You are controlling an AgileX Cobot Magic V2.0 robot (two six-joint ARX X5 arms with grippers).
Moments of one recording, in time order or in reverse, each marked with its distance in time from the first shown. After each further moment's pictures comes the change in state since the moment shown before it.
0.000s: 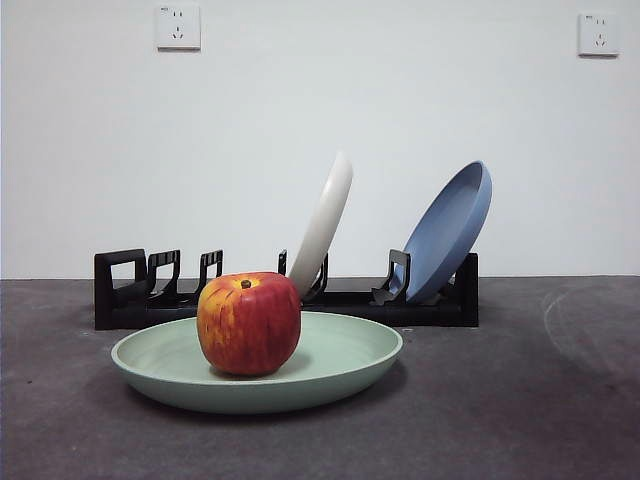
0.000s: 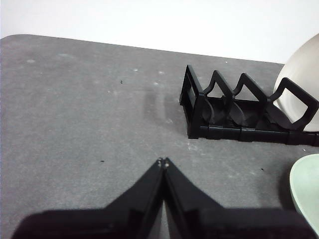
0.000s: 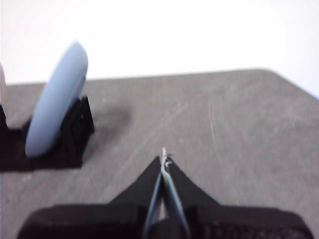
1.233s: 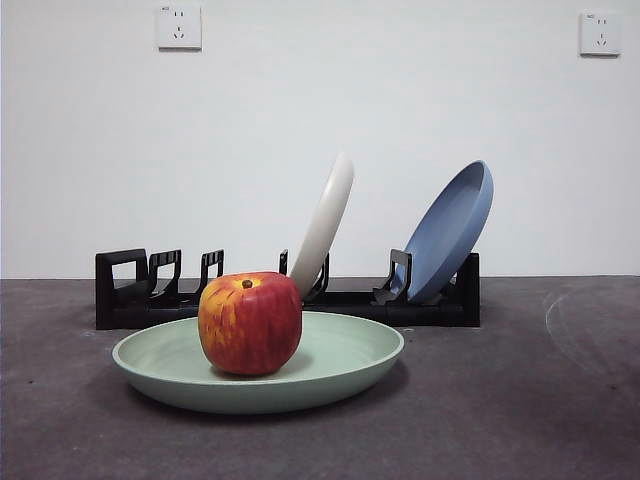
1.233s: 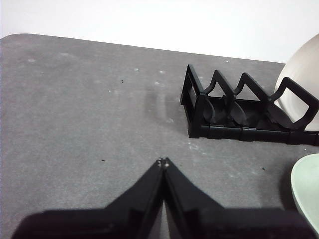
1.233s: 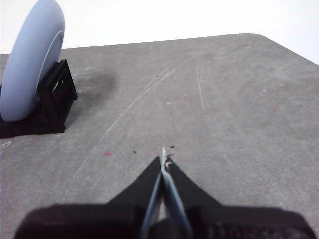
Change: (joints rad) left arm 0.000 0.003 0.000 0.000 0.000 0.000; right arm -0.024 -0.112 -0.048 -0.183 0.024 0.014
